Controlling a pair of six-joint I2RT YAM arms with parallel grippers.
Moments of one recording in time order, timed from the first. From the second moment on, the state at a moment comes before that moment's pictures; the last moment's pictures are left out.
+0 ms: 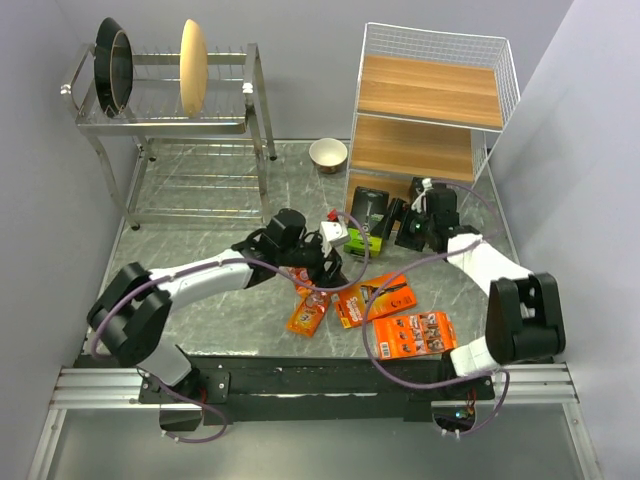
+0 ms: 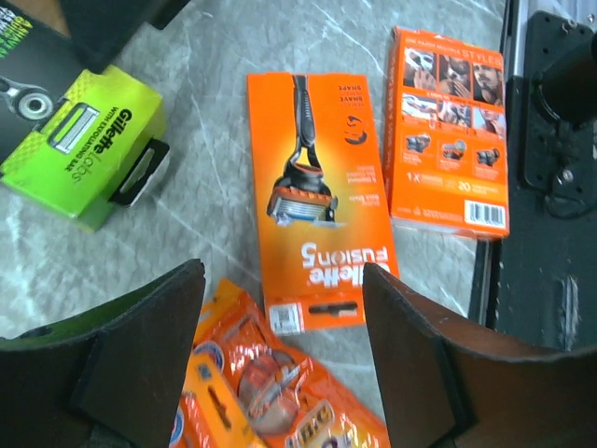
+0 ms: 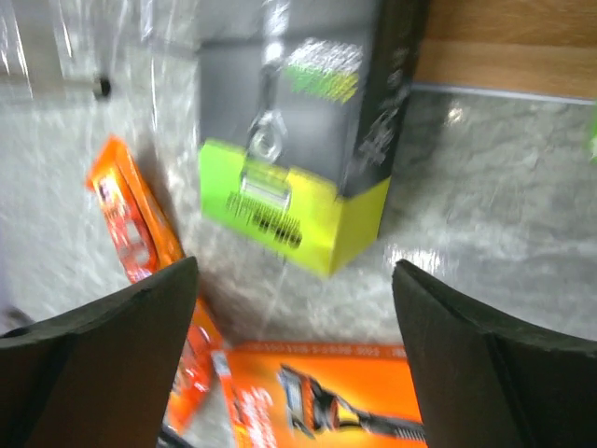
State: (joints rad) left arm -0.79 1.54 0.93 0.12 0.56 0.12; right arm 0.13 1.46 0.85 -0.14 -0.39 0.50
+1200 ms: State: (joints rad) left arm -0.37 1.15 0.73 0.05 0.48 0.09; right arm 0.44 1.58 0.87 -0.17 -0.08 -0.44
